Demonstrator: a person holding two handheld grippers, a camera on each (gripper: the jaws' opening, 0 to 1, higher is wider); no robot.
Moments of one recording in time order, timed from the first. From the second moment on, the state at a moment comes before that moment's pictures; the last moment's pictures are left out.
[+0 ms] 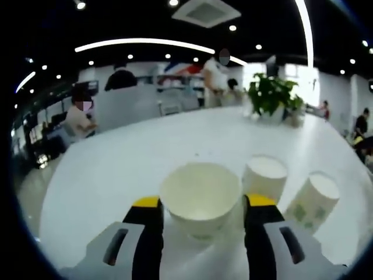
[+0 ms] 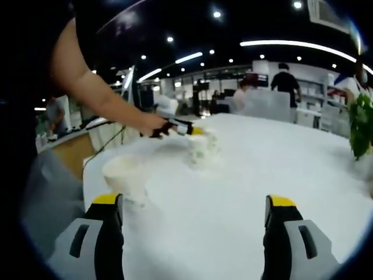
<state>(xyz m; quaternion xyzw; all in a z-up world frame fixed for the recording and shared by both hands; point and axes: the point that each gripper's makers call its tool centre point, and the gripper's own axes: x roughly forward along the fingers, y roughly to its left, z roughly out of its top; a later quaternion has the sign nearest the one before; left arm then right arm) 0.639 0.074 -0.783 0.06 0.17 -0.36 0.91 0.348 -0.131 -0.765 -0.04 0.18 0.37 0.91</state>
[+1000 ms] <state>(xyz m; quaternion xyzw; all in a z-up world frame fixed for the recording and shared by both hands) 0.638 0.073 -0.750 0.06 0.15 -0.37 0.92 0.335 -0.165 -0.767 -0.02 0.20 0.35 0.92</state>
